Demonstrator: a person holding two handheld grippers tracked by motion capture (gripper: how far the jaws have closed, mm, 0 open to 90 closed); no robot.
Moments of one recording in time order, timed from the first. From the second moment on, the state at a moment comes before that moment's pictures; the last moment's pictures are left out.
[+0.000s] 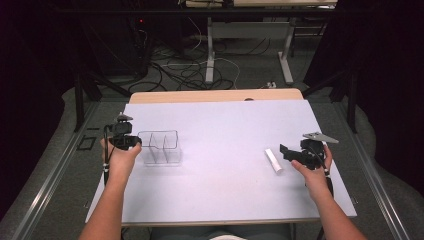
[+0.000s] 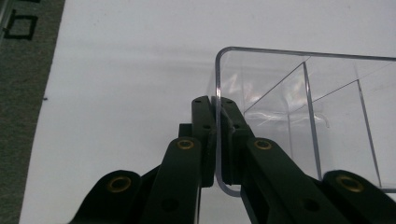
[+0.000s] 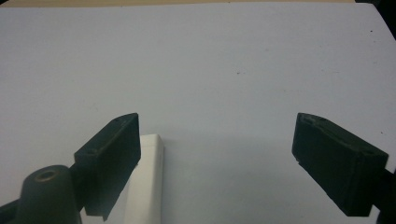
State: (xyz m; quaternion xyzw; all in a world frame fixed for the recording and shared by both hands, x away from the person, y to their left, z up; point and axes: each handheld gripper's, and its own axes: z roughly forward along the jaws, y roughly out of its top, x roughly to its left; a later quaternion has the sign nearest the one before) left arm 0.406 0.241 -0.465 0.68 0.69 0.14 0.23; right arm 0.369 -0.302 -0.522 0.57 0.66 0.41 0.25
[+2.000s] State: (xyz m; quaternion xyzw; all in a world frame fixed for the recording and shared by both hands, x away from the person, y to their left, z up) left arm 0.395 0.227 -0.507 0.69 0.60 0.07 0.41; right arm 0.371 -0.299 -0.521 0.56 0.67 0.42 0.25
